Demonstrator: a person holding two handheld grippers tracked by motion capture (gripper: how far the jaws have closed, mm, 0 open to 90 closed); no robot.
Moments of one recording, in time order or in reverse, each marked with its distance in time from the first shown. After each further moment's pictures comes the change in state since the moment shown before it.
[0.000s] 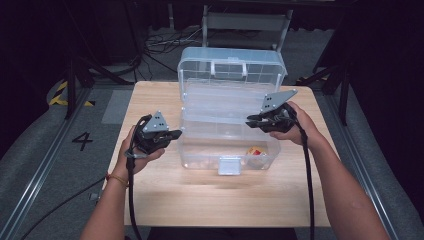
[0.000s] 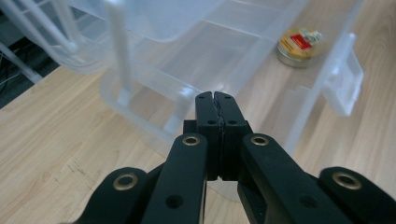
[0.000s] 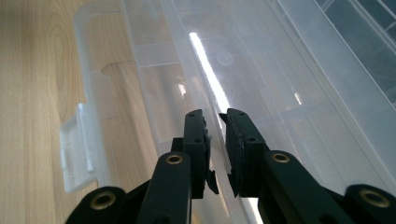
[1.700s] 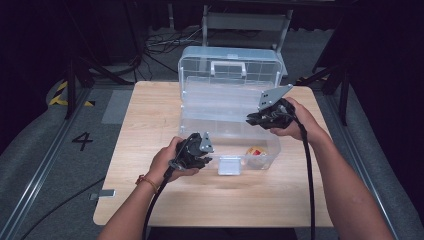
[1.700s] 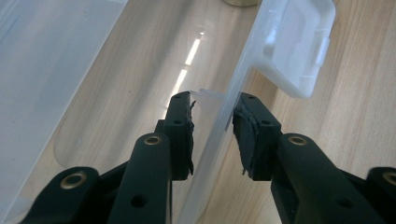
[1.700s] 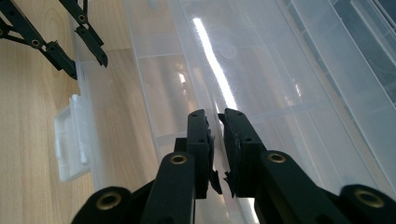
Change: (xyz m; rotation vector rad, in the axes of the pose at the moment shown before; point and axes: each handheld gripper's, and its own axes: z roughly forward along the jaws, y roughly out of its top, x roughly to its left) left arm -0.075 0.022 0.081 0.313 -0.096 0.227; right arm -0.006 0.011 0.000 0.067 0.006 -0.037
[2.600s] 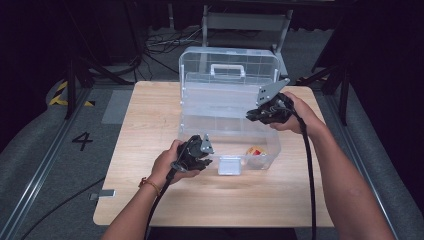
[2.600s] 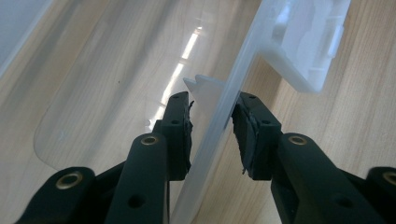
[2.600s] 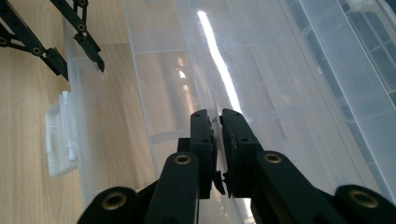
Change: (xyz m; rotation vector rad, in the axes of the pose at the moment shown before) left arm -0.001 -0.006 0.015 0.012 -0.014 -0.042; right arm -0.011 0.008 0.001 0.031 0.015 -0.033
